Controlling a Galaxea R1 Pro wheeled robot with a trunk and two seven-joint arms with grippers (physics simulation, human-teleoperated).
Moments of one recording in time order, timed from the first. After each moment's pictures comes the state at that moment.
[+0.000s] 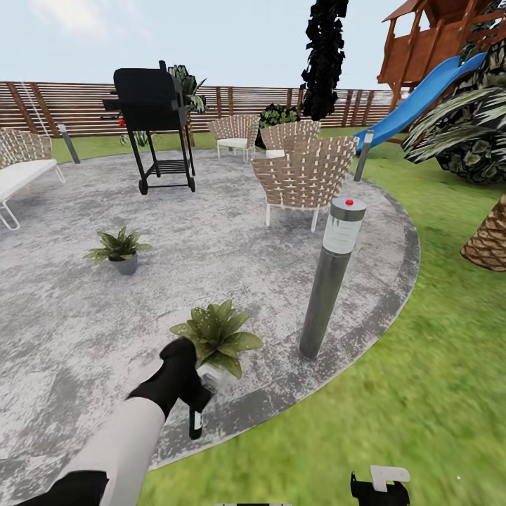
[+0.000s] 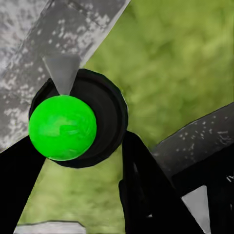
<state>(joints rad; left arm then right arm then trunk) -0.79 -0.16 0.08 -0.69 -1.24 1.02 -1.09 -0.46 -0.05 0.36 -0.03 -0.31 -0.42 -0.26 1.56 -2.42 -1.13</state>
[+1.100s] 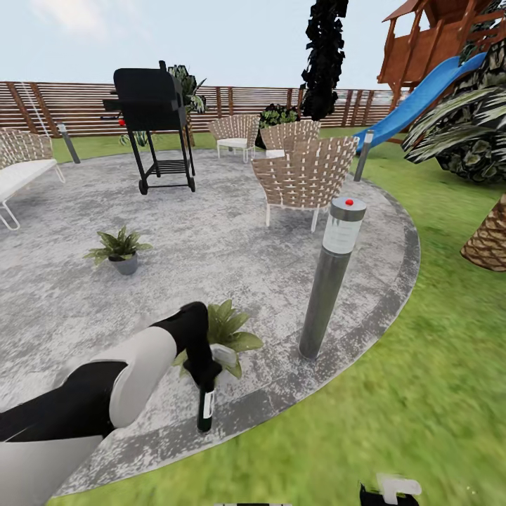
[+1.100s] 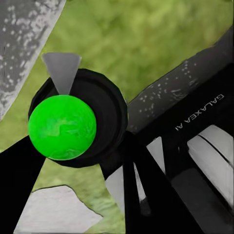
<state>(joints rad) -1.21 -0.17 0.08 -0.13 -1.30 1.03 -1.28 -0.43 -0.07 0.34 -0.02 -0.32 -0.42 -0.27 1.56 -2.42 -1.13</state>
